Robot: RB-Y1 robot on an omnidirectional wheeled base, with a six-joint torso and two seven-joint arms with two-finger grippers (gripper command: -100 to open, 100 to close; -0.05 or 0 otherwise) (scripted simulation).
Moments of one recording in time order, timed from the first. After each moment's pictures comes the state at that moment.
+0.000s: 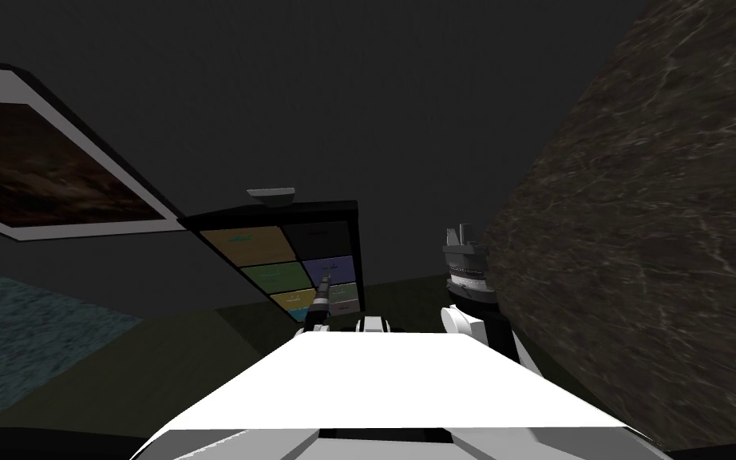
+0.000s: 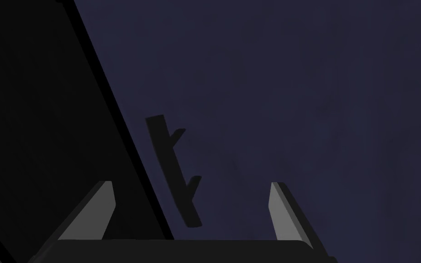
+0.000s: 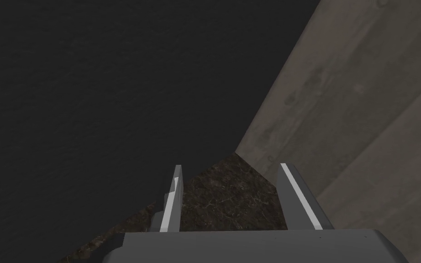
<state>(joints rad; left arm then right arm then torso) 0.29 0.01 0.03 -1.42 -0.04 -0.64 -0.22 0.46 -0.05 -0.01 -2.36 -0.01 -0.51 0.09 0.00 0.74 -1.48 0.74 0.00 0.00</state>
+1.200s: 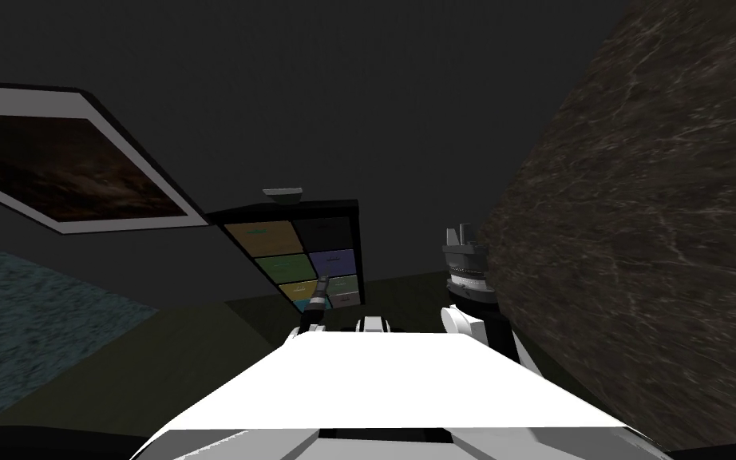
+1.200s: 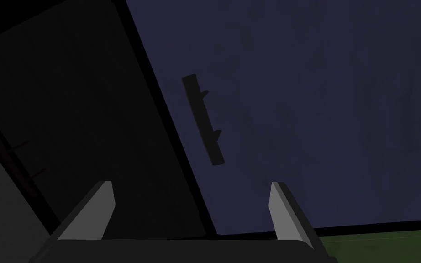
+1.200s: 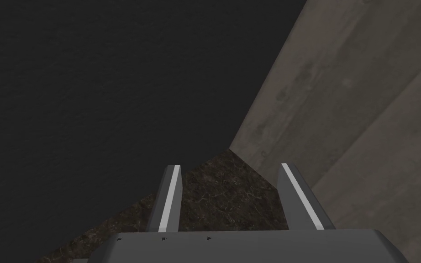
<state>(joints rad) 0.31 0.06 0.02 -1.46 -0.04 -0.61 -0.22 0.46 -0.05 -0.01 -2.36 -0.01 -0.51 0.09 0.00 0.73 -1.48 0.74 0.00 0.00</state>
